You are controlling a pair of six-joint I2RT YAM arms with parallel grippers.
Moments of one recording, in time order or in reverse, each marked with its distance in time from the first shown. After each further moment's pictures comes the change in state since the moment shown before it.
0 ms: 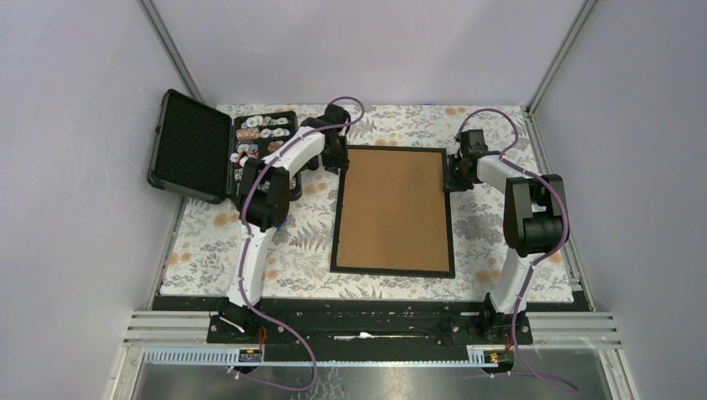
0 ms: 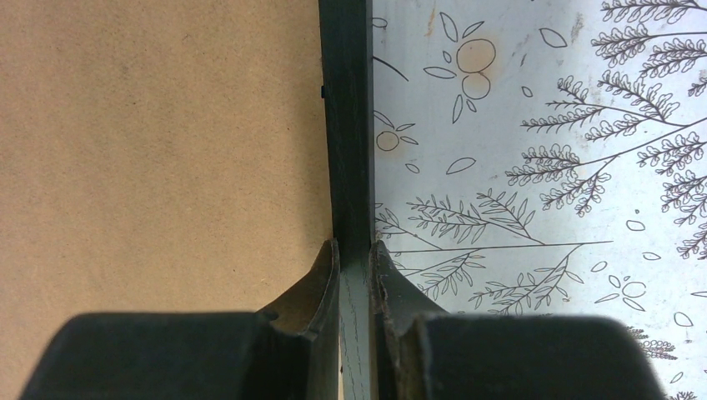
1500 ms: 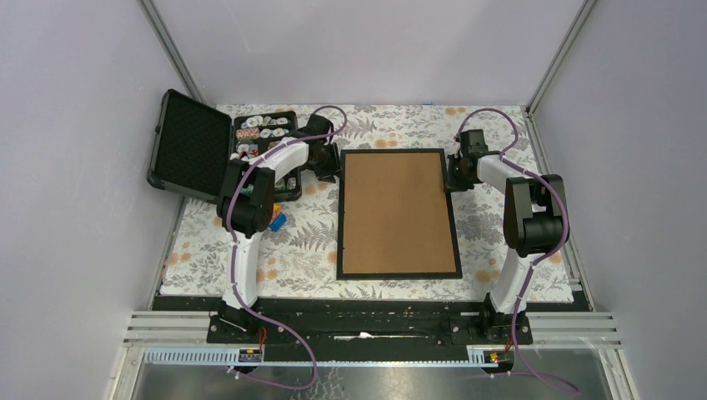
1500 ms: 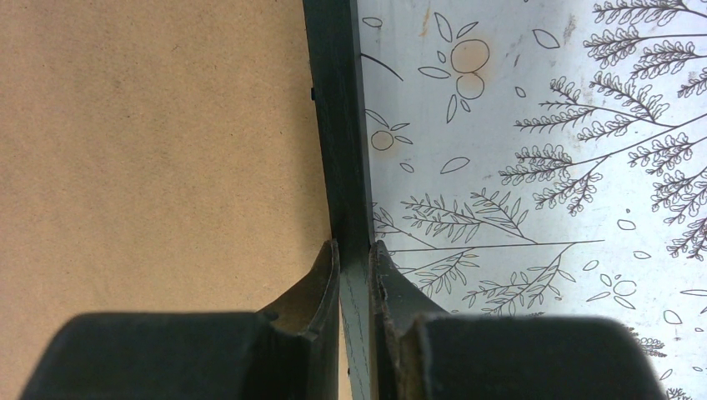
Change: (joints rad) left arm 0.061 -0.169 -0.325 0.218 0.165 -0.097; right arm 0.000 0.000 0.001 -0.003 0.007 -0.012
